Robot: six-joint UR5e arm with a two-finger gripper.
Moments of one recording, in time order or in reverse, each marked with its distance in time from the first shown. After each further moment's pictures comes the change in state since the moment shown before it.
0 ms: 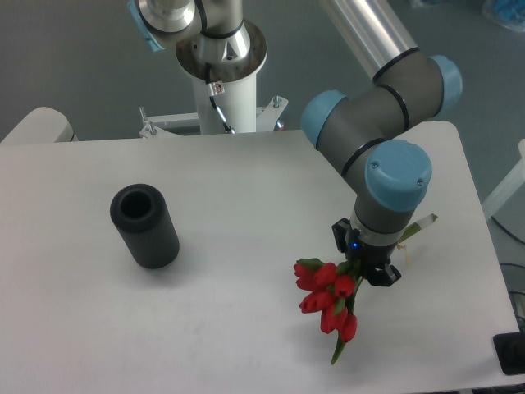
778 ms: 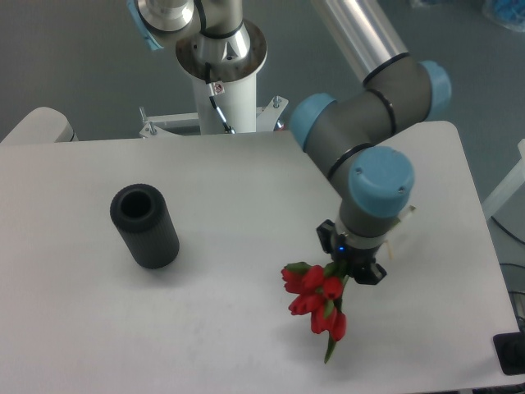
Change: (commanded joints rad) arm -0.086 0.021 -0.067 -0.055 0.043 -0.270
